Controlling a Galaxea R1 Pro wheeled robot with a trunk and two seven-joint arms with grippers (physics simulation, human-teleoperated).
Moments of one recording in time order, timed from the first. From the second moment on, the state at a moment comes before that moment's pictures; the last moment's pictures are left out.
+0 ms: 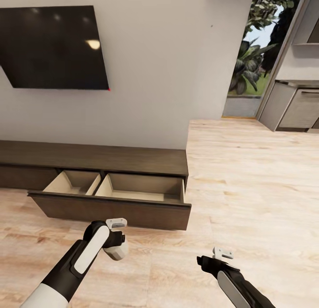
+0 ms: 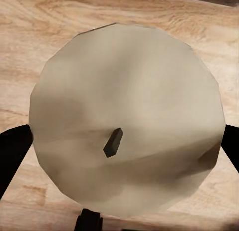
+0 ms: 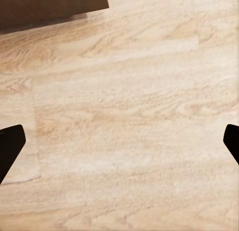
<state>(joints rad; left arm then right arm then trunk) -0.50 0.09 -0.36 -1.21 0.87 0.98 0.74 -0.37 -0.15 0.46 -0.89 -0.78 0.33 -0.36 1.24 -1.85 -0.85</state>
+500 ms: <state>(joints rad) -0.47 0.10 -0.35 -1.38 0.89 0.98 0.78 -0.37 -0.15 0.46 -0.89 -0.78 0.33 -0.36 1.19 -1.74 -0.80</state>
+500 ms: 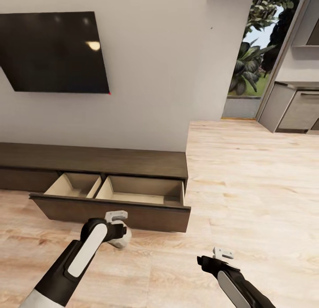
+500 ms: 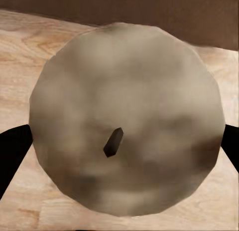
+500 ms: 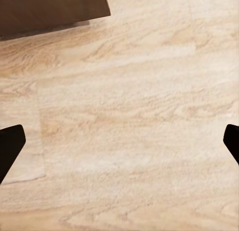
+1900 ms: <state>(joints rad) -0.42 0.10 -0.35 -1.53 0.89 0.98 0.84 -0.37 -0.15 0.46 -0.89 -0.79 0.33 -0.36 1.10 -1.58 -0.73</state>
